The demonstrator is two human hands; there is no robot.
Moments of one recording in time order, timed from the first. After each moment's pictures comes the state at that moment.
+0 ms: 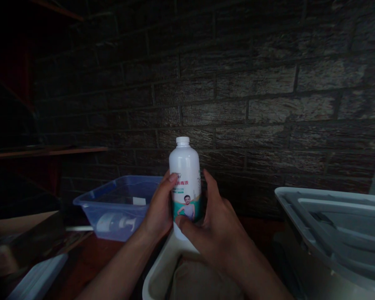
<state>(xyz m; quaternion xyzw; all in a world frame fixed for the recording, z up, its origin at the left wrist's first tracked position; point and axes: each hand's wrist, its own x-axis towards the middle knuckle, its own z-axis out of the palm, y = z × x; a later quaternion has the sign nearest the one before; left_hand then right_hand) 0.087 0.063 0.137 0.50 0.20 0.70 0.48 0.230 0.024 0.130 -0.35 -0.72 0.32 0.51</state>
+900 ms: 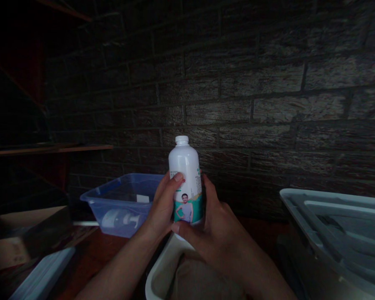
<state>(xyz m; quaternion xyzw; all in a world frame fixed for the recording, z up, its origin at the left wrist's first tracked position) 0.090 0.054 0.143 0.48 0.23 0.71 0.46 0.234 0.024 0.128 -0.32 -0.74 0.37 0.45</state>
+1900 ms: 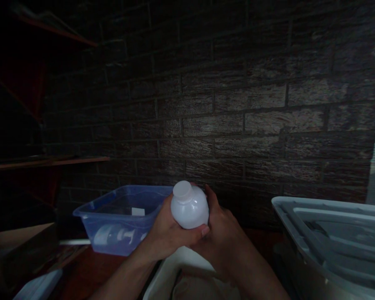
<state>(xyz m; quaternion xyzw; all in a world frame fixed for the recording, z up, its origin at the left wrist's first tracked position) 0.083 0.039 0.141 0.68 0.21 0.58 0.39 0.246 0.033 0.133 -0.38 -0.79 0.21 0.43</state>
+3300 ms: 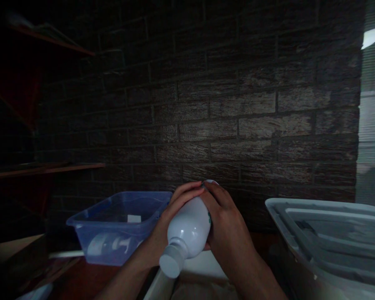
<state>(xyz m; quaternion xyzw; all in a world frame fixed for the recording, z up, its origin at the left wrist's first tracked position) 0.073 0.058 0.139 0.84 0.14 0.51 0.11 0.259 0.037 0.138 -0.37 -0.79 -0.10 0.48</state>
